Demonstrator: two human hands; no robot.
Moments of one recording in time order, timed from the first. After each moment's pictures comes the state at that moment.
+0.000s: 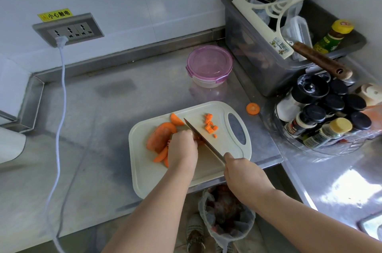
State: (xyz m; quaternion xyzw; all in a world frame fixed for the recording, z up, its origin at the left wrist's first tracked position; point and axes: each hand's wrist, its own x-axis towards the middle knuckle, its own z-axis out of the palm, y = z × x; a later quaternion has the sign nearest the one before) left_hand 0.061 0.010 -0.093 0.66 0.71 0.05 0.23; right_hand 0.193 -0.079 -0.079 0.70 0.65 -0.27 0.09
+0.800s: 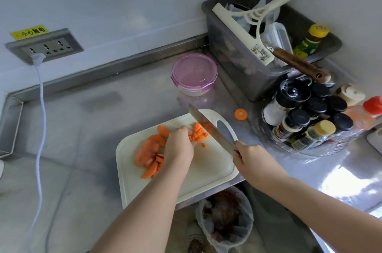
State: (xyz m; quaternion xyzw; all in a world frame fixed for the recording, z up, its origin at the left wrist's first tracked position) left_hand 0.085 0.039 -0.083 0.69 0.65 0.07 0.32; right_hand 0.242 -0.053 -0.057 0.74 0.61 -0.28 -0.04
